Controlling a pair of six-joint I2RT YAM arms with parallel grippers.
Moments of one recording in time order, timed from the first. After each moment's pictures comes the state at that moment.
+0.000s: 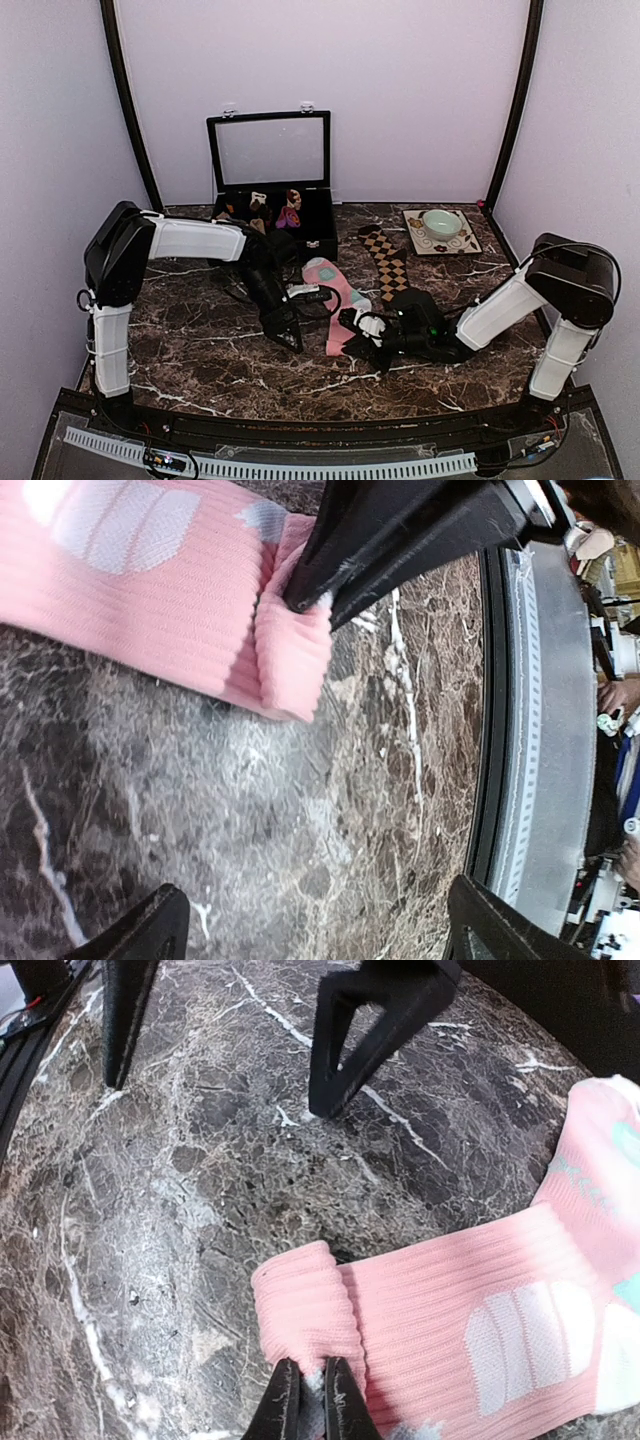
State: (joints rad) left arm -0.73 2.09 1.49 -0.98 0.74 0.54; right arm 0.95 1.75 0.54 0.59 -0.29 -0.23
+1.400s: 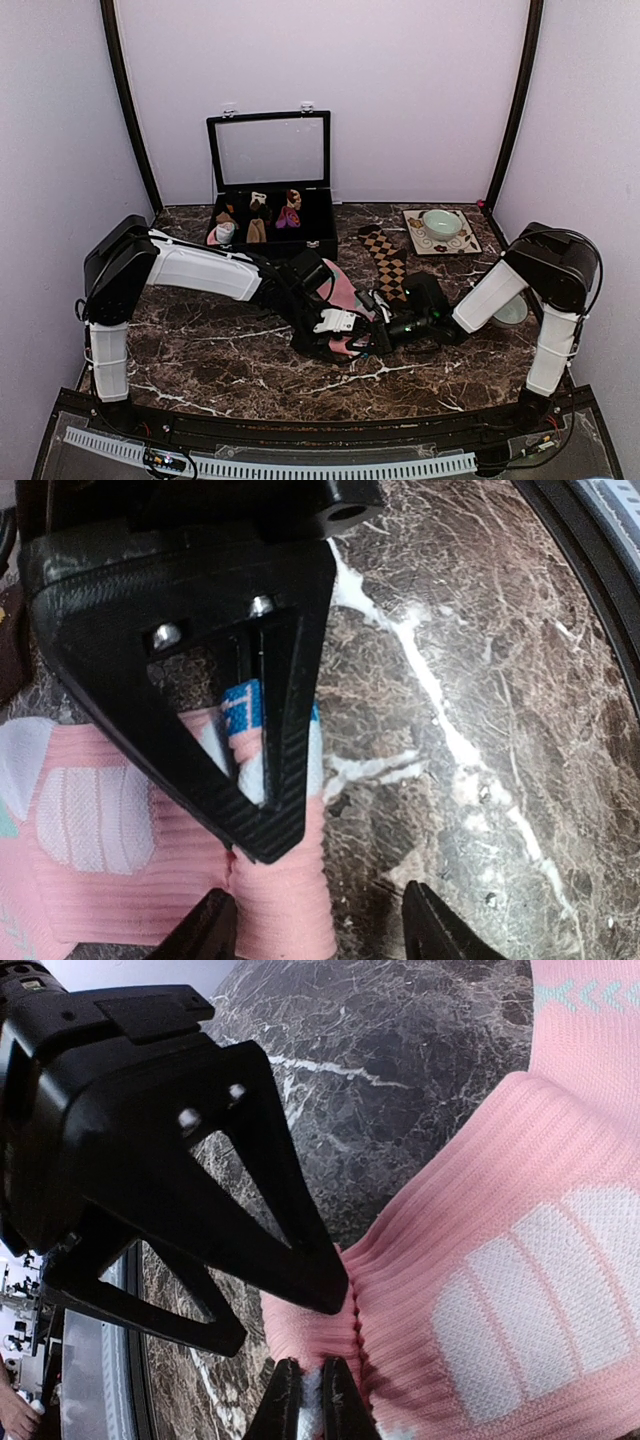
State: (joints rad) left arm -0.96 2.01 1.32 -0.41 0.42 0.80; right arm 0.75 1.88 0.59 0.61 -0.74 0.39
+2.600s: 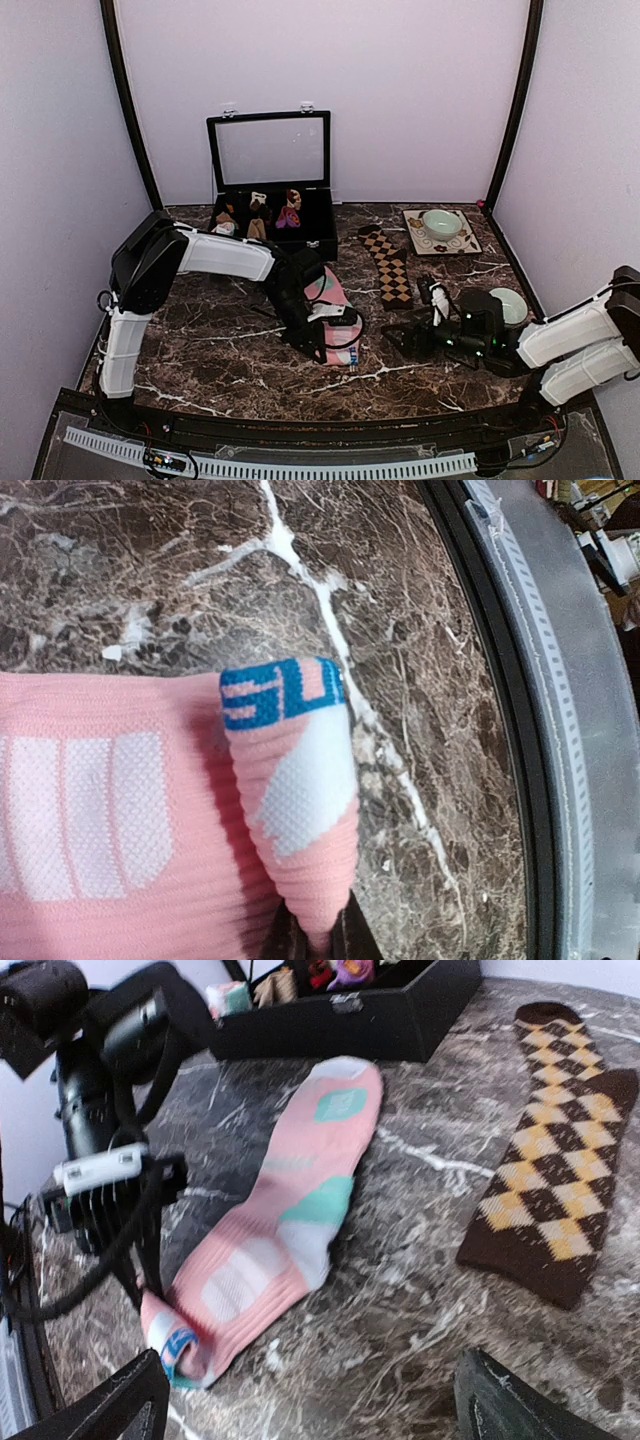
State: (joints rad) left arm -0.85 2.19 1.51 -0.81 0.76 0.75; right arm 0.82 1.30 0.18 0.71 -0.14 0.35
